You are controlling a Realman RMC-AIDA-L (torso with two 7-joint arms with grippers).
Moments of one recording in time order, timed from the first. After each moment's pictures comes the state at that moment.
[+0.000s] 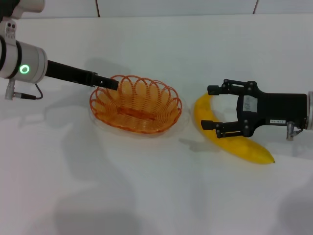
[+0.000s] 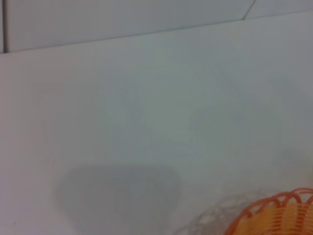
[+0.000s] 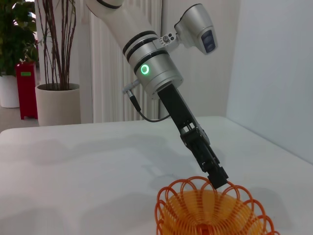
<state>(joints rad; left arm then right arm) -0.94 -2.04 0.66 0.53 2.55 1.16 -2.13 0.59 2.00 -0.35 -0.40 -2.27 -1.62 0.86</state>
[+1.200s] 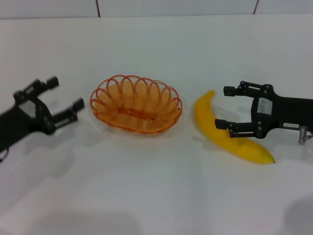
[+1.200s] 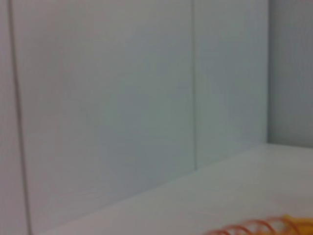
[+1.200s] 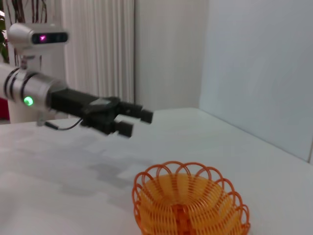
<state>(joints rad) -0.43 -2.03 0.63 0.28 1.67 1.40 -0.72 0.53 1.99 -0.30 -0.40 -2.27 -1.61 0.85</state>
